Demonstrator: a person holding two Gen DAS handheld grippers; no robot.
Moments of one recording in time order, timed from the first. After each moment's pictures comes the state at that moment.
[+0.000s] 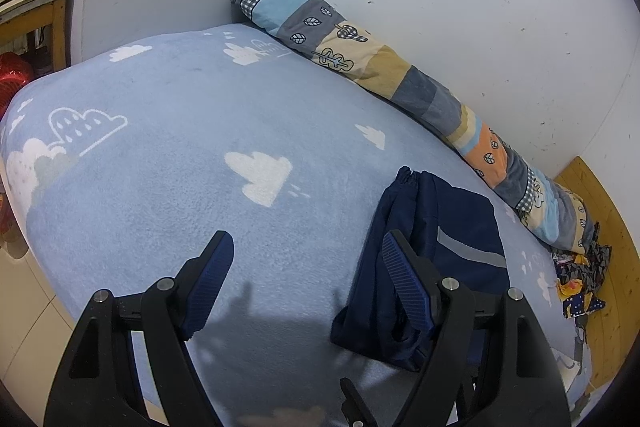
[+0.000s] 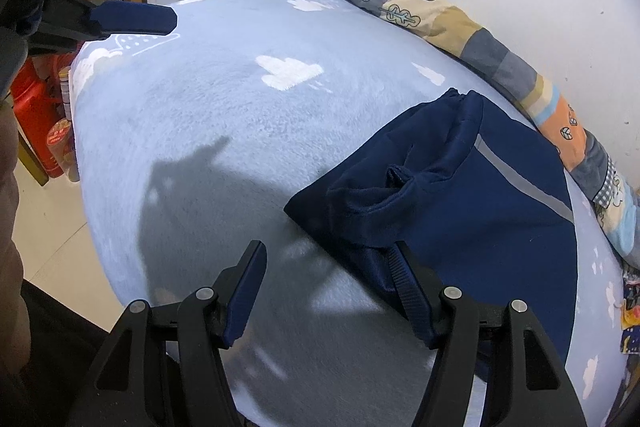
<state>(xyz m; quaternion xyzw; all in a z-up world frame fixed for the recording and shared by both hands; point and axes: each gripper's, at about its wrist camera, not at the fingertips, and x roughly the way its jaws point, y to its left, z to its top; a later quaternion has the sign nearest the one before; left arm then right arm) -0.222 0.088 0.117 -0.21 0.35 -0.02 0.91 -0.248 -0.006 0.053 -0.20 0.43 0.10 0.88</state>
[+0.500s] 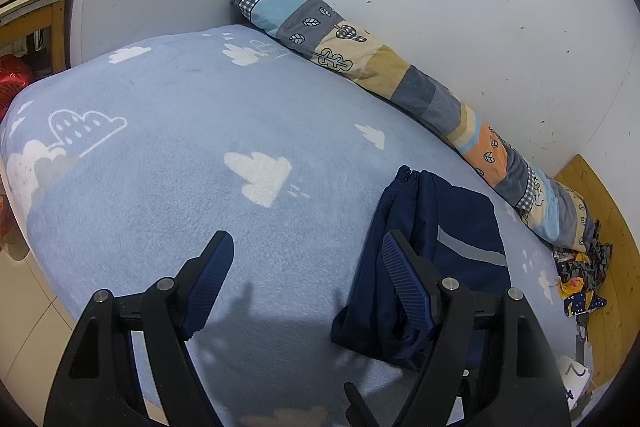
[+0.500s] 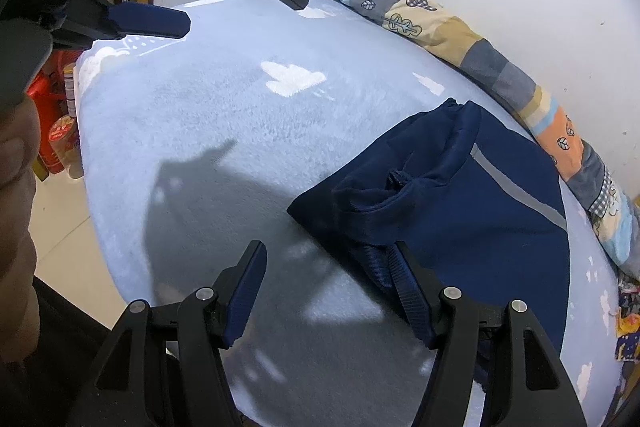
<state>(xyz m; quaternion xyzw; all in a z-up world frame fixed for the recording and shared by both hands) -0.221 0.086 0.117 -0.20 0.35 -0.03 0.91 -0.255 -0.004 0.058 -0.21 0.41 0.11 0.88</state>
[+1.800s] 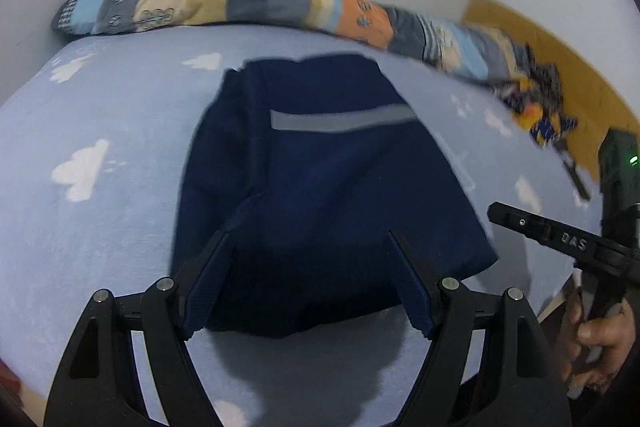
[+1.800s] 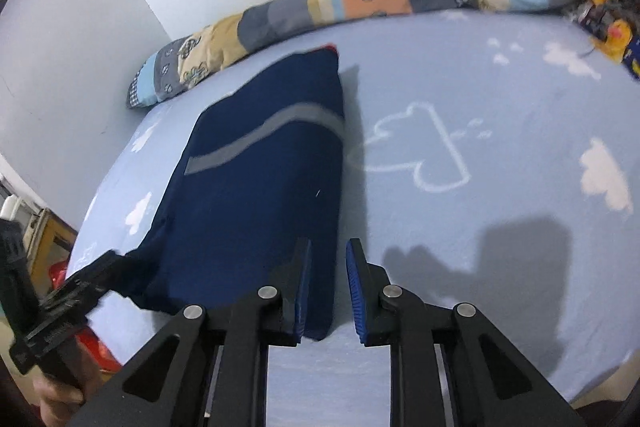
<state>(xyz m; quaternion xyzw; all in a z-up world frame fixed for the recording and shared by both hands) -0.218 -0.075 0.085 0.02 0.41 -0.25 0.88 -0.272 -0.284 0.097 0.21 0.42 -0.05 0.88</state>
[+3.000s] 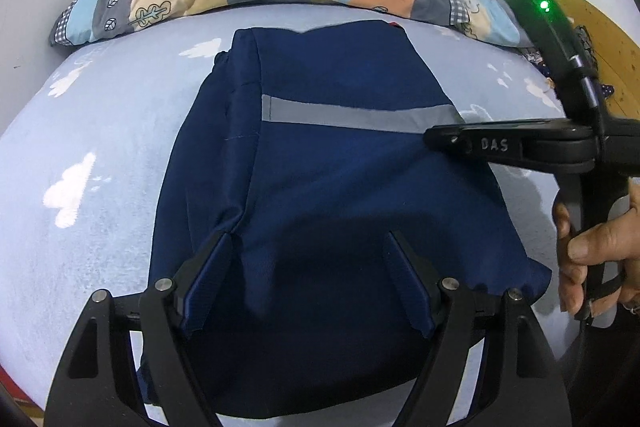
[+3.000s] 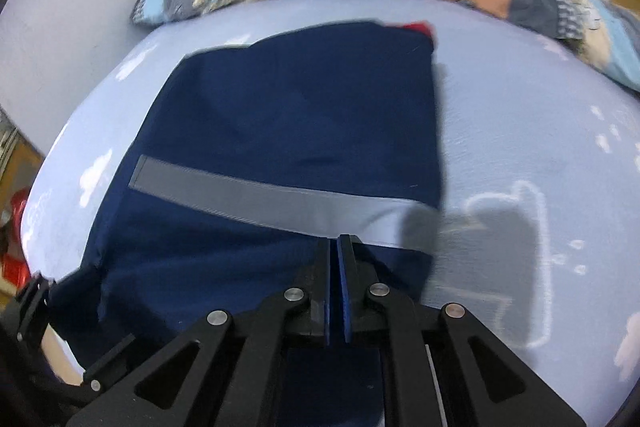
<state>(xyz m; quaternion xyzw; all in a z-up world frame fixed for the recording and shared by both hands) -0.191 -0.111 0.056 0.07 0.43 -0.20 0.88 -0.127 -0.258 0.033 0.07 0.50 0.02 0.86</state>
